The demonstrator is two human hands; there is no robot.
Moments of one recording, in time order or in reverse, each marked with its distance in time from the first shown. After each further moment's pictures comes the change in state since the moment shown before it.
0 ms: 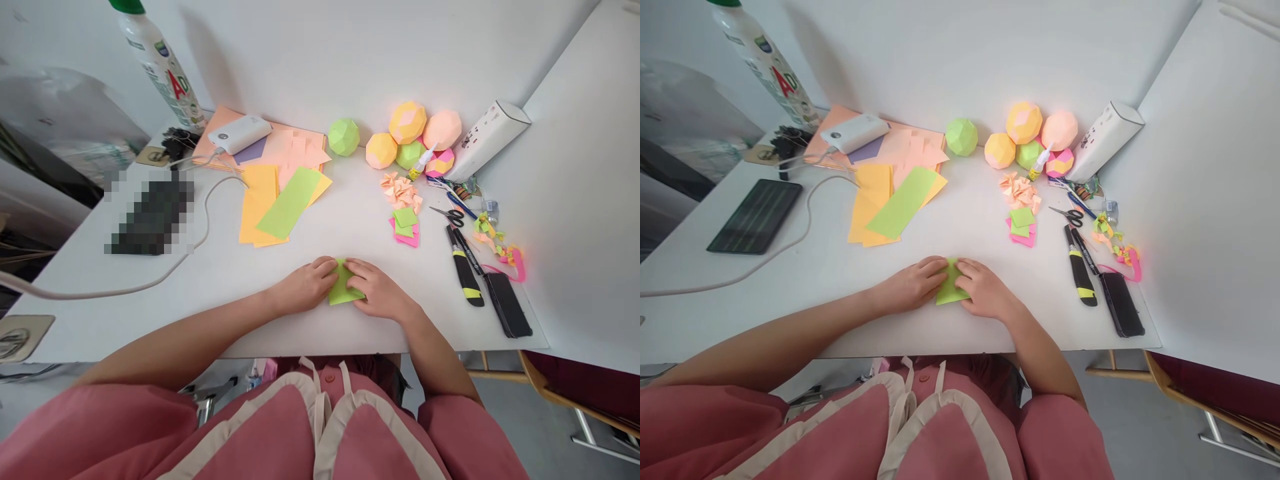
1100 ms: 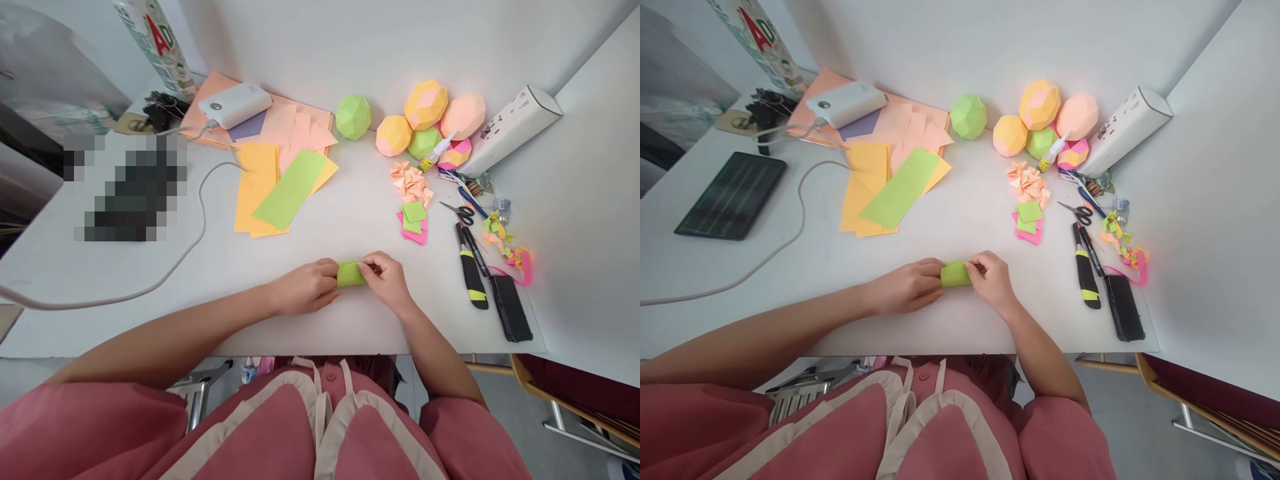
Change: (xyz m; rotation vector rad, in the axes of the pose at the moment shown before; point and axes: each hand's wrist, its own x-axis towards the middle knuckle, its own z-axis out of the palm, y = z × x) left_hand -0.001 0.002 -0.011 -0.257 0.032 0.056; right_hand 0.014 -0.004 0.005 0.521 0.374 0.631
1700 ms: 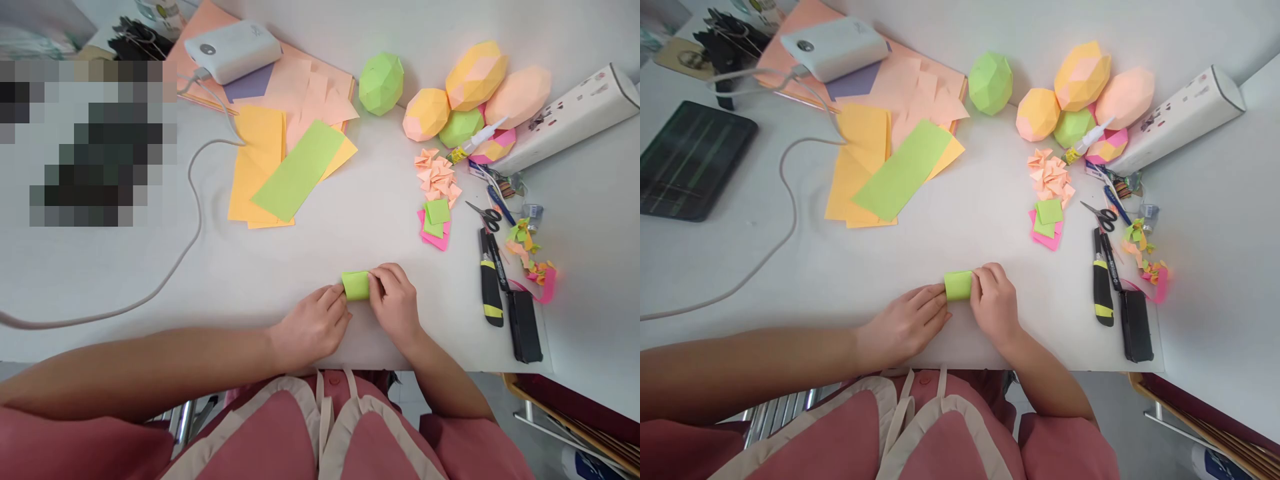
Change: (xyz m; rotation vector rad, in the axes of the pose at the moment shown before) left_hand -0.011 0.043 0.029 0.521 0.220 0.003; right_hand -0.013 -0.007 0.012 -0.500 0.100 -0.292
